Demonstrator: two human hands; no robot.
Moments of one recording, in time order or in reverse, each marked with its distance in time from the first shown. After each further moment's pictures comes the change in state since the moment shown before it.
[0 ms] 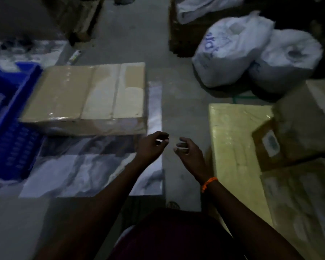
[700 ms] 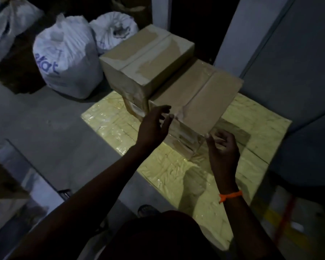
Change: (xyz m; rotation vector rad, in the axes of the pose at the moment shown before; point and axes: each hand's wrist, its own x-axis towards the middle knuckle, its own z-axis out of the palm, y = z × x) left_hand -0.074 0.256 0.285 -0.055 -0.440 0.856; right_hand -0.301 0.094 -0.243 0.081 1.411 0.310
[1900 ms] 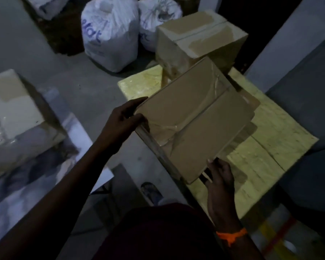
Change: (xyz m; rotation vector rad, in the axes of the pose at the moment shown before) left_hand -0.171 0.003 -0.192 -0.435 0.080 -0.457; right_hand -0.186 -0.040 -0.026 0.383 -0.420 0.411
